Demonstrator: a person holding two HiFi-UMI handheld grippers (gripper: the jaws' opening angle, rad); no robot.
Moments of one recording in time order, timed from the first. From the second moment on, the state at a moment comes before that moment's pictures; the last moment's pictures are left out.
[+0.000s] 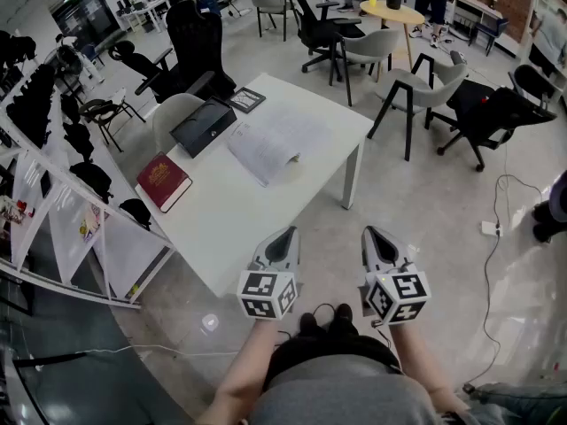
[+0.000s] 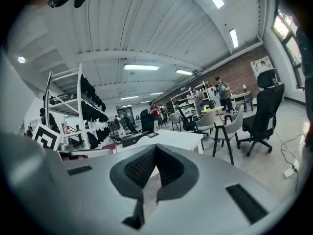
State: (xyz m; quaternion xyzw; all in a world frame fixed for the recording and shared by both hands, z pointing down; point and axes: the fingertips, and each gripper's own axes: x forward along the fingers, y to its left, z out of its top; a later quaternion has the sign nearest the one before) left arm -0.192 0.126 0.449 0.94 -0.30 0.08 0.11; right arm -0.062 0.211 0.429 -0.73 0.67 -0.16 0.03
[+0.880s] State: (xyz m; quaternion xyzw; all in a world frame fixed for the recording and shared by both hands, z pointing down) left arm -0.165 0.107 0.462 0.92 -0.35 0.07 0.15; right arm -0.009 0.202 0.449 -0.71 0.67 -0.19 0.04
